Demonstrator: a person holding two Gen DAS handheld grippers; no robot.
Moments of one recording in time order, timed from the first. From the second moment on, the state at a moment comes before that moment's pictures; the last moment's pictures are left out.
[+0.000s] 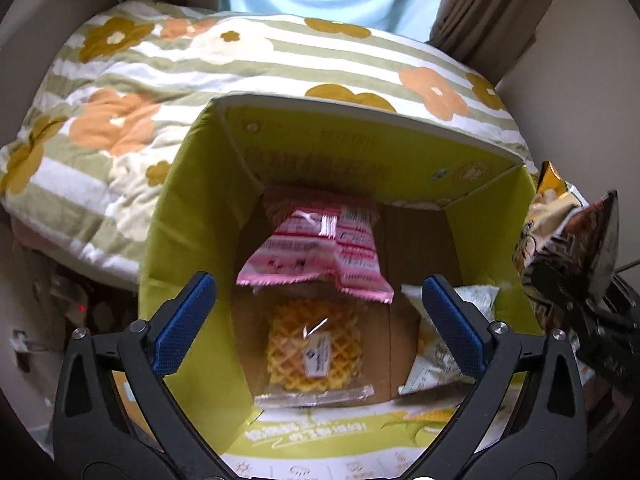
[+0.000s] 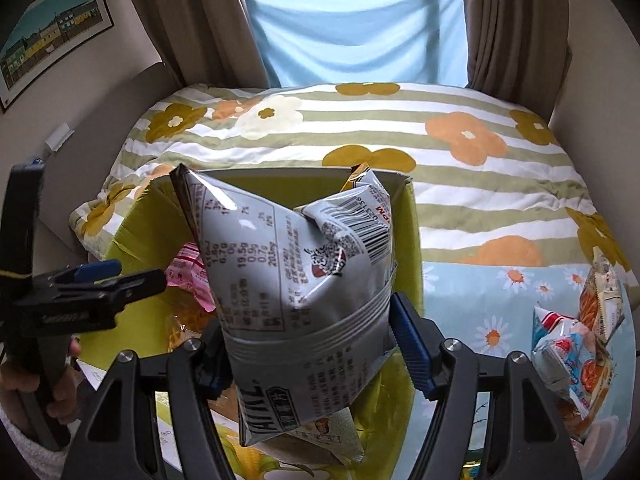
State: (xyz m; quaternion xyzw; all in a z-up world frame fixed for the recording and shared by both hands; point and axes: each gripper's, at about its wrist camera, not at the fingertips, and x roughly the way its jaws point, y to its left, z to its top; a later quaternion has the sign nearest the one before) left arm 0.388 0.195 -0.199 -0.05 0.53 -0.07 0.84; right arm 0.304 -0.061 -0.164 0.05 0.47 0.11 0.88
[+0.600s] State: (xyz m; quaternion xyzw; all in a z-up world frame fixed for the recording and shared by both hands) left arm 0.367 0.202 -0.197 -0.06 0.53 -0.05 0.84; right arm 0.318 -0.046 -0.181 0.02 0.47 0.12 0.87
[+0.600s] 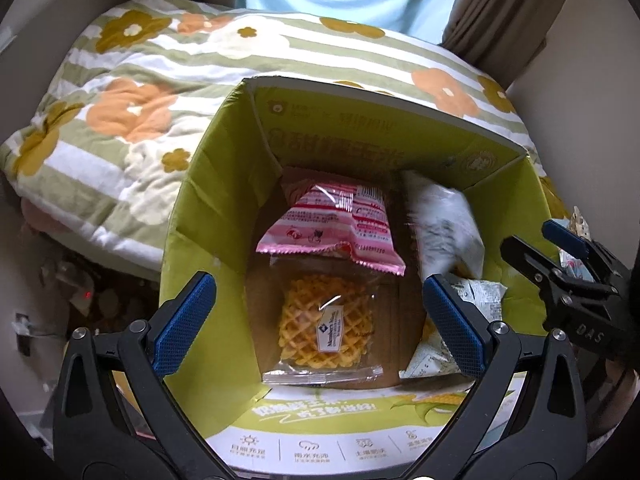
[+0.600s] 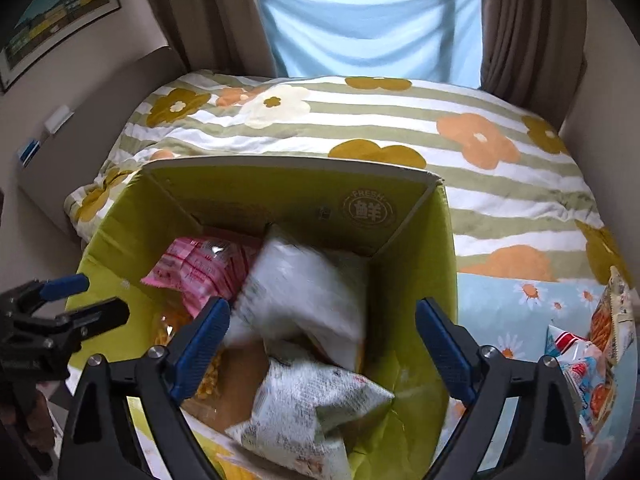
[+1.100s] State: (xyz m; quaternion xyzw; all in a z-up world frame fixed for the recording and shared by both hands) left arm 0.343 0.189 -0.175 -0.05 0.51 -0.05 0.86; right arm 0.291 -0.056 -0.161 0.04 0.47 0.13 0.87
